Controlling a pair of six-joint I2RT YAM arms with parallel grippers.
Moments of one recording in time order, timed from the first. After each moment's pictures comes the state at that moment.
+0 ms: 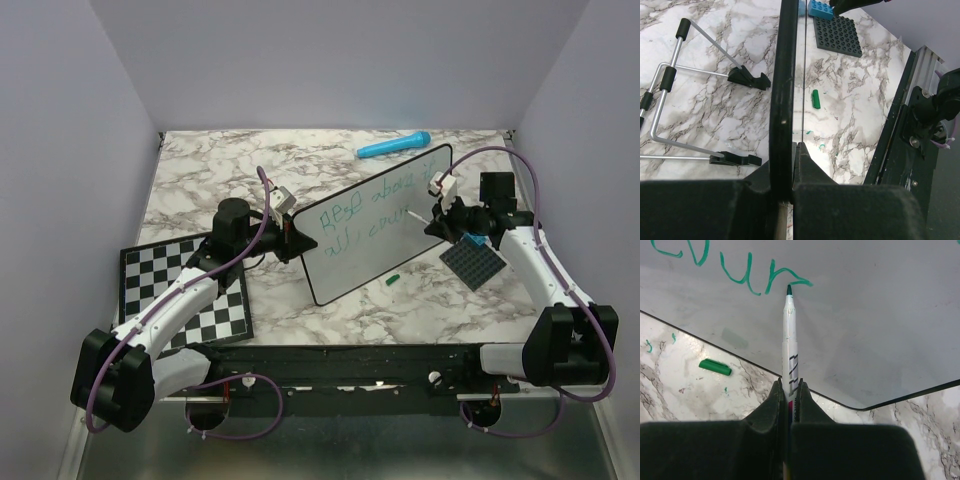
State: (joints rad) left arm -0.43 1.12 0.68 0.13 0.68 -0.18; right arm 0.01 1.31 0.97 -0.53 -0.65 -0.74
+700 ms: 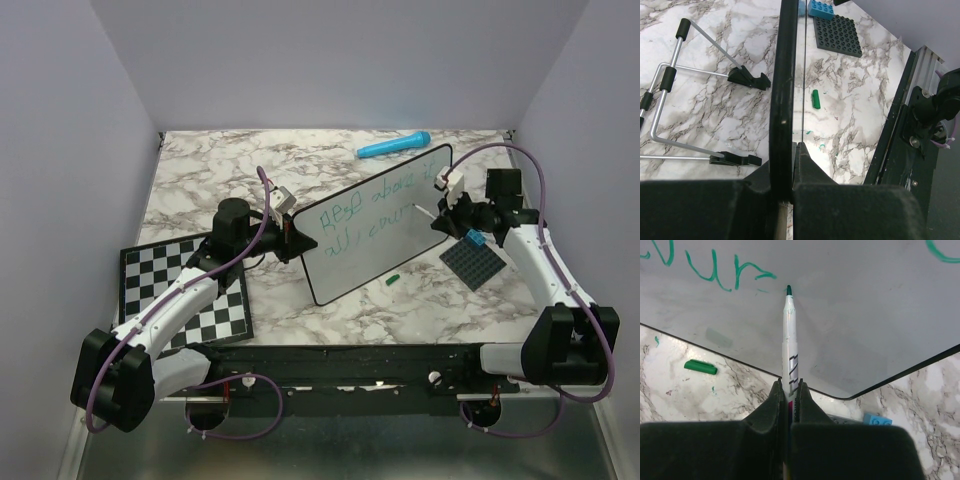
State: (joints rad) left arm -0.43 1.12 0.68 0.13 0.68 -0.18; right arm -0.02 1.31 0.99 -0.53 -0.61 -0.73
